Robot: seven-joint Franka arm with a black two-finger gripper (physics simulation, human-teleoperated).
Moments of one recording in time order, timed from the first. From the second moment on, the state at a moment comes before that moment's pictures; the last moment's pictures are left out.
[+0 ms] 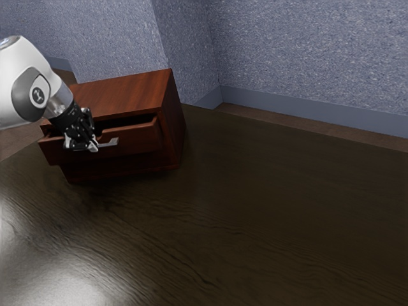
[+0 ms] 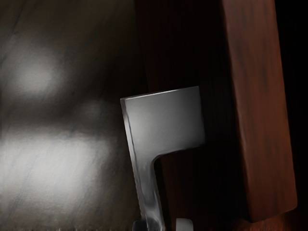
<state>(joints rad) 0.25 0.14 0.31 -1.63 -0.15 2.06 -1.43</state>
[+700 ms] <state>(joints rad) 0.25 0.04 0.29 -1.75 -0.14 2.07 -1.44</state>
